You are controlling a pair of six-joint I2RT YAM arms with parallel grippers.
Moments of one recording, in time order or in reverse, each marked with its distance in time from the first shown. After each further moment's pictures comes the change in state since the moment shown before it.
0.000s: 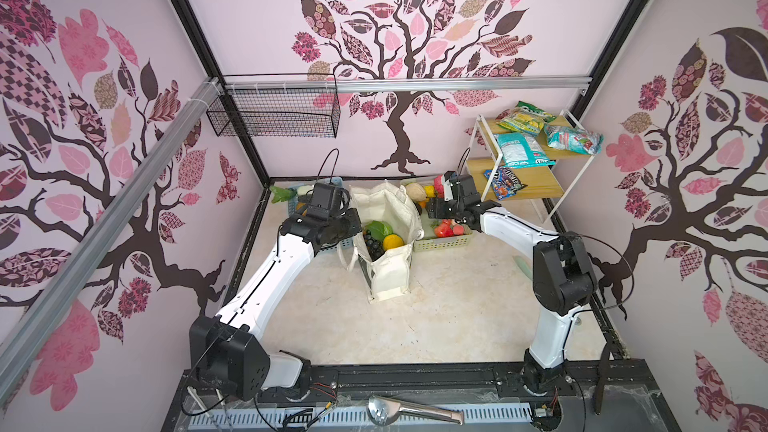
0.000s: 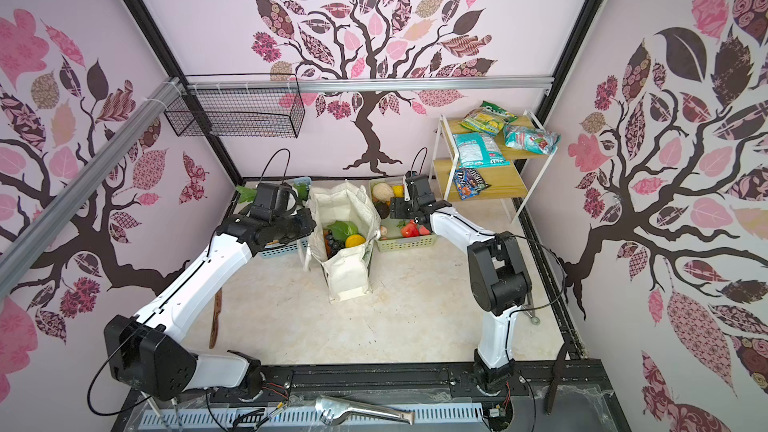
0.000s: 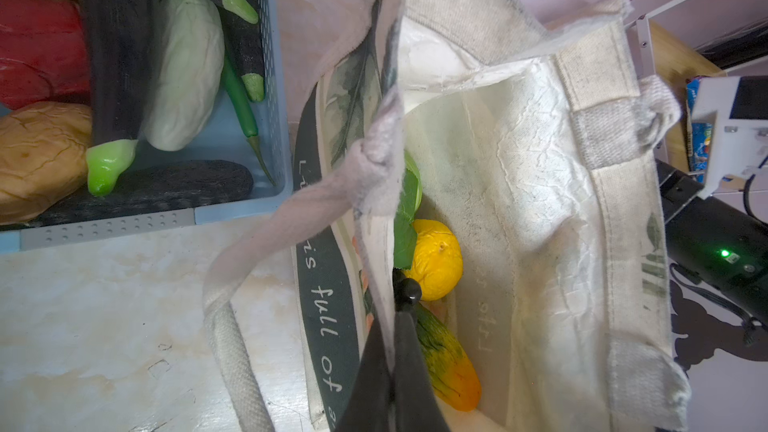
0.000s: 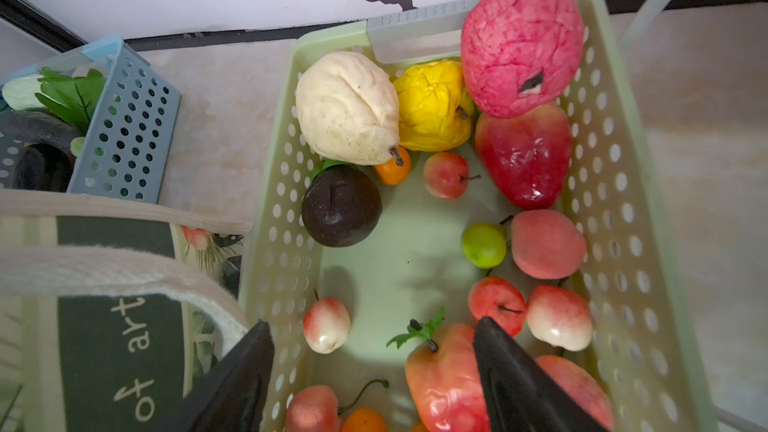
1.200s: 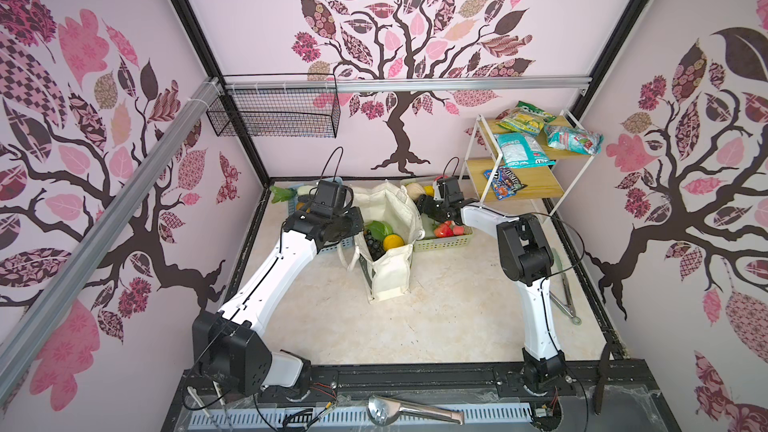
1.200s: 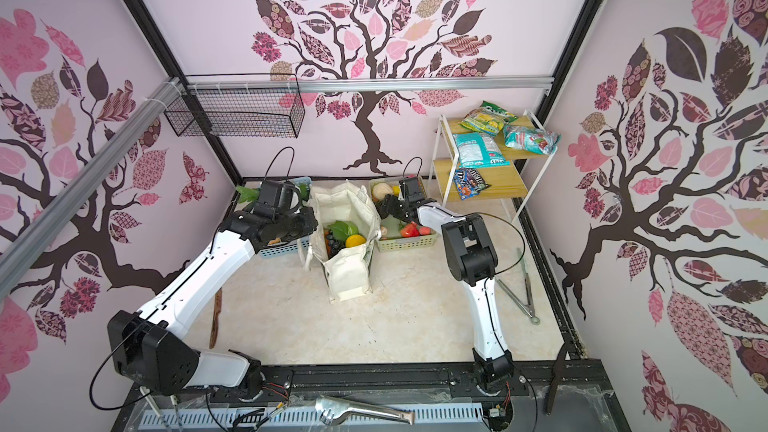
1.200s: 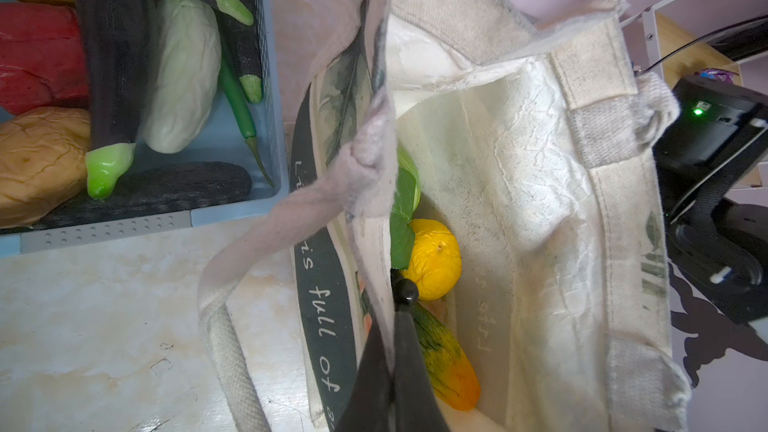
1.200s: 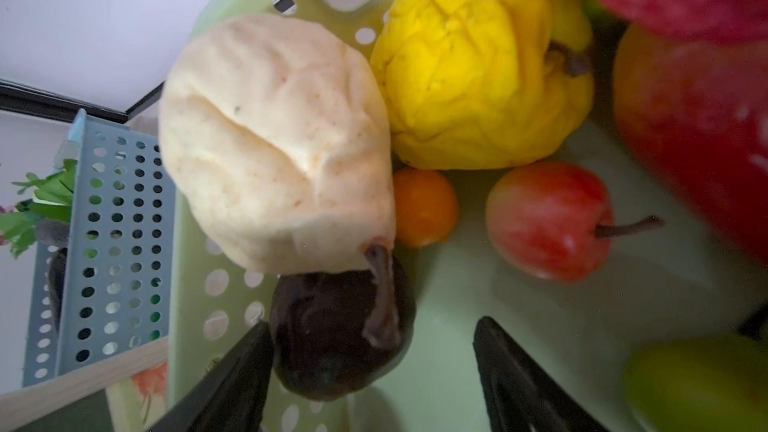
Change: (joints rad) left arm -0.019 0.022 0.032 -0.024 -0.020 0.001; right arm -0.033 0.371 0.245 0.098 -0.205 0.349
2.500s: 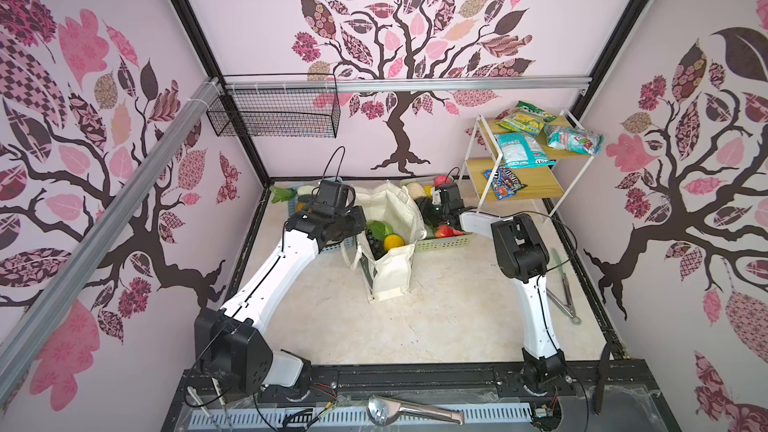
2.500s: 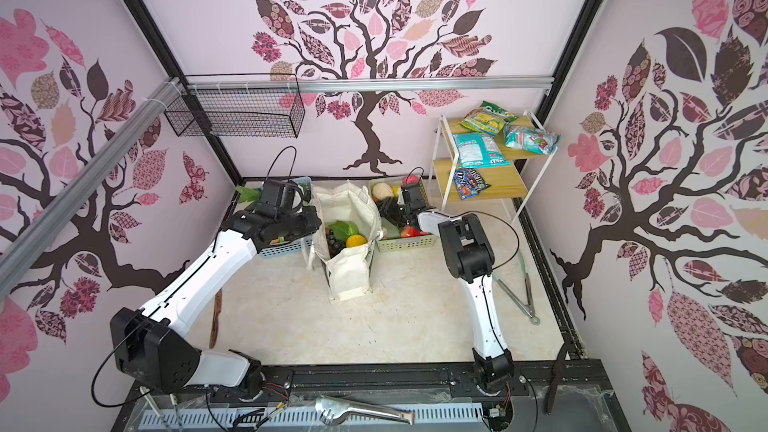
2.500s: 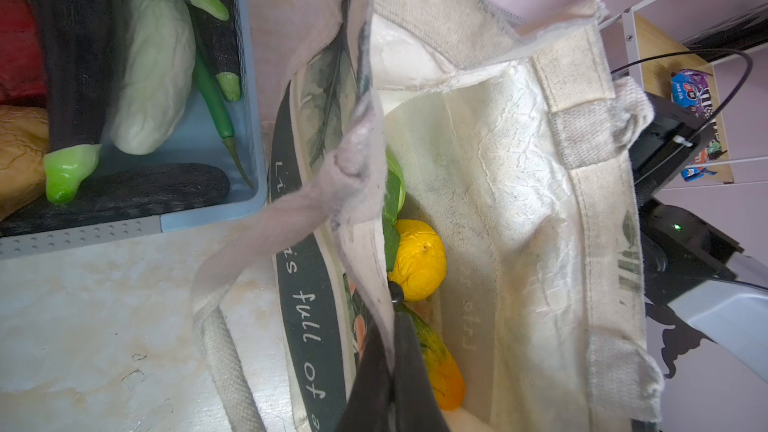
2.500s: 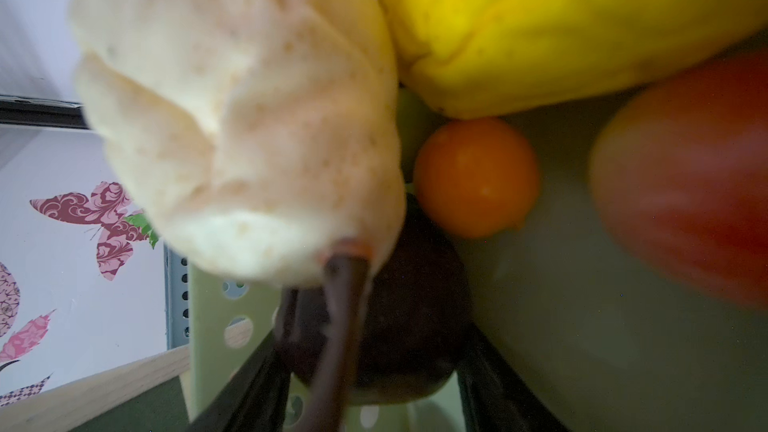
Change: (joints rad) left arm -0.005 0.012 0.000 0.029 0.029 -0.017; right arm -0.005 0.045 -0.061 0.194 -0.189 0.208
